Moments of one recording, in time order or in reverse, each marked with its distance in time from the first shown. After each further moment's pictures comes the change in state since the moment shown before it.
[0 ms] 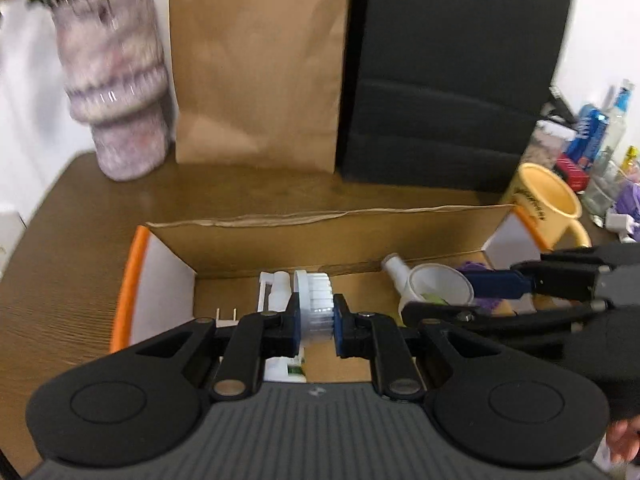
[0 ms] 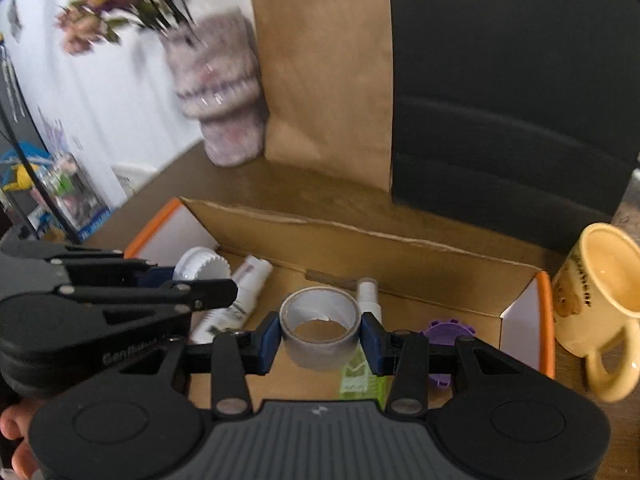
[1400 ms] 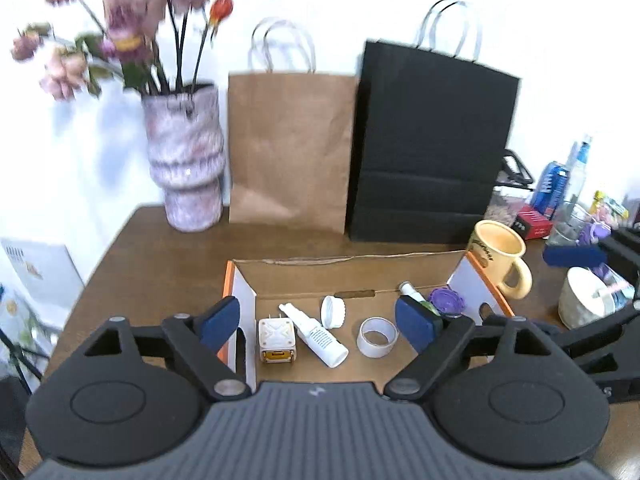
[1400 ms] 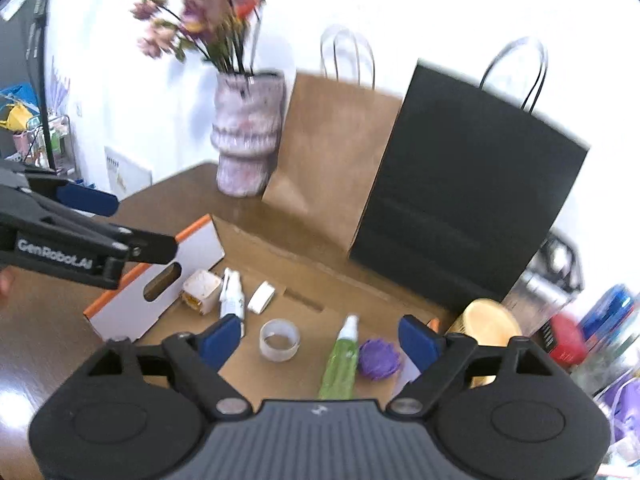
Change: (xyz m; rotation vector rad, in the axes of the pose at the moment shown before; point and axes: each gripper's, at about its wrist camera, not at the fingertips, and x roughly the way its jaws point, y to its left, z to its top) left arm -0.170 -0.004 -0.044 0.015 -0.251 0.033; right arm -0.160 0.070 -0.047 -0.292 -0.232 -0.237
